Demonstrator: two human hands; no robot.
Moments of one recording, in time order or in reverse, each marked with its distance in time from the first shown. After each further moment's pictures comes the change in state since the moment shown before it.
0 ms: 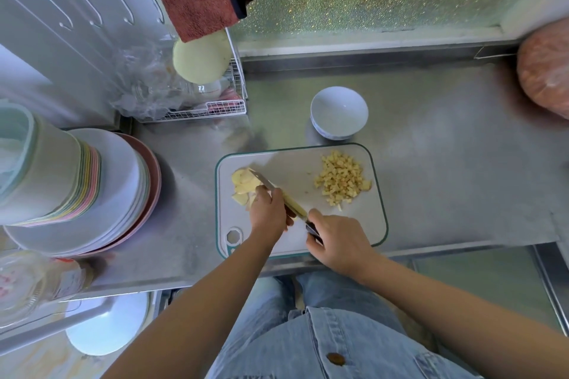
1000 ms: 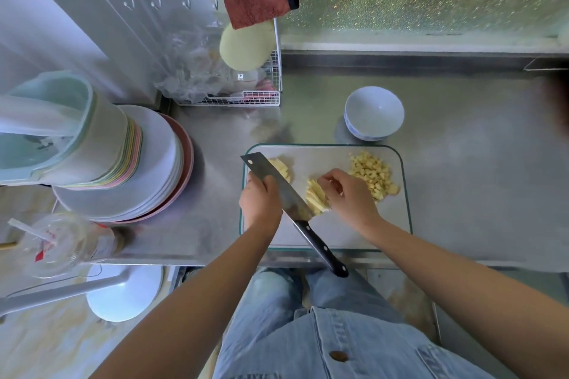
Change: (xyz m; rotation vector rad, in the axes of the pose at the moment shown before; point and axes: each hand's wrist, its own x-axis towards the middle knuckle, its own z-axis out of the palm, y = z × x) left_hand 0.001 -0.004 -0.046 0.175 0.314 0.055; right_hand 0.066 0.001 0.000 0.432 0.112 0.266
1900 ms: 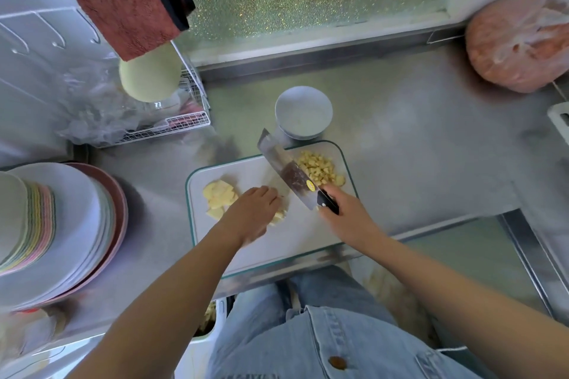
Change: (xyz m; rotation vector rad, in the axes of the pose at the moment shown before) left_hand 0.035 0.008 0.048 1.175 -0.509 1.362; right_hand -0.055 0.023 -0.060 0.194 -0.042 0.270
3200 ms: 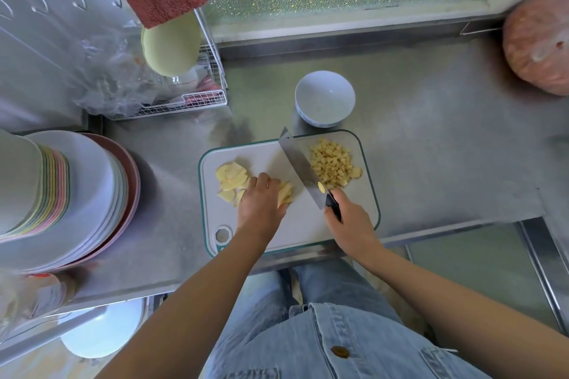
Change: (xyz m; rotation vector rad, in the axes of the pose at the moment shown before) left_hand -0.009 0.030 0.008 -0.433 0.140 -0.642; right_hand -0.004 0.019 0.037 -0.184 0.021 -0.008
